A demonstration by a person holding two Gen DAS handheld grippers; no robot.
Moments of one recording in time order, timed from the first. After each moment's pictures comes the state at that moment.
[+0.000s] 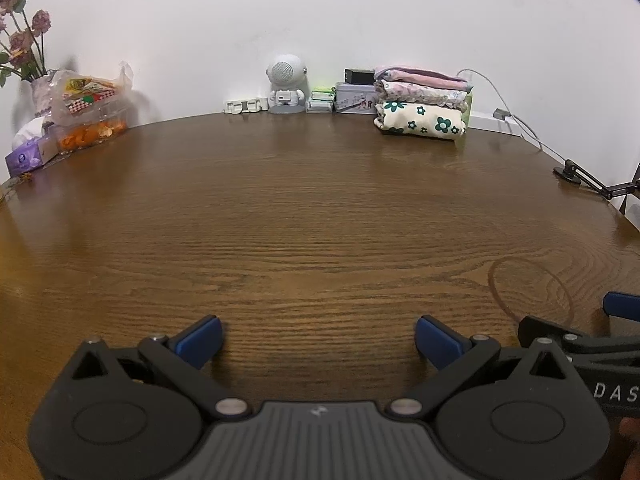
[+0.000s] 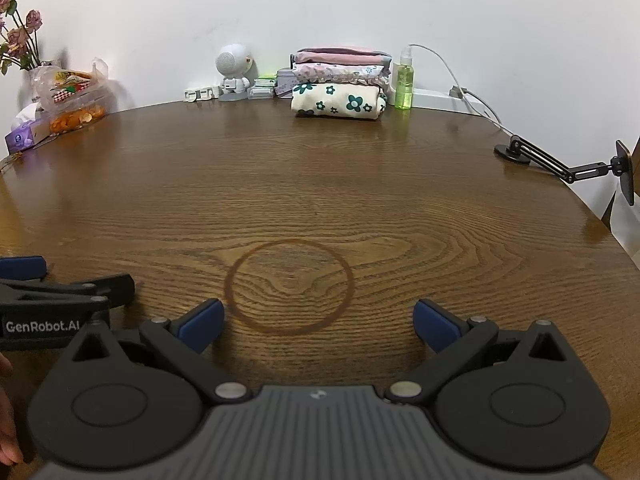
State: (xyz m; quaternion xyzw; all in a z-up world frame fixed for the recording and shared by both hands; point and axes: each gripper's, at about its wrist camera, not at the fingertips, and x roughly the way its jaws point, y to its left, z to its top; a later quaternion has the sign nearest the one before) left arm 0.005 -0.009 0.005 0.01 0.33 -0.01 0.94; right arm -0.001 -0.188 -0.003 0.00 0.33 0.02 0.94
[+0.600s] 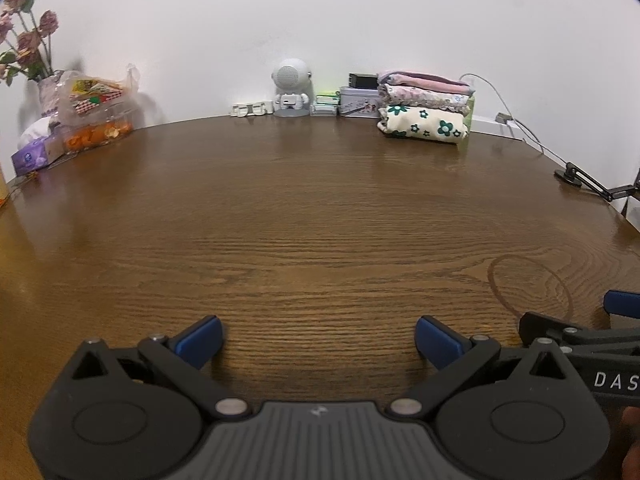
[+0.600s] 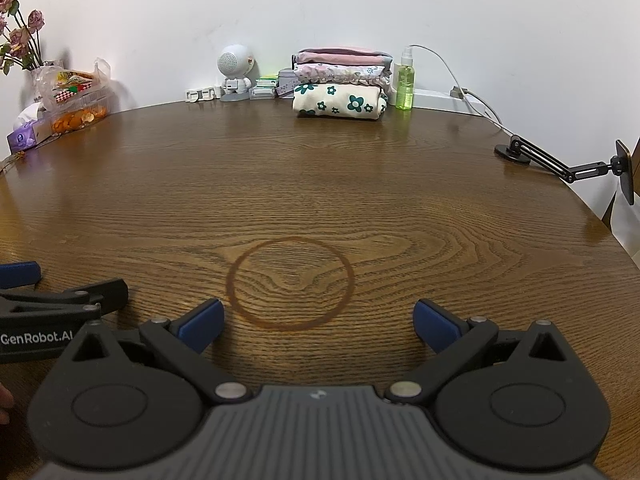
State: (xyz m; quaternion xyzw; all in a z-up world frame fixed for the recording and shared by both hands) left arm -0.001 -0.008 0.007 0.01 0.33 -0.01 0.94; right arm -0.002 -0.189 -0.004 0.00 0.33 0.02 0.94
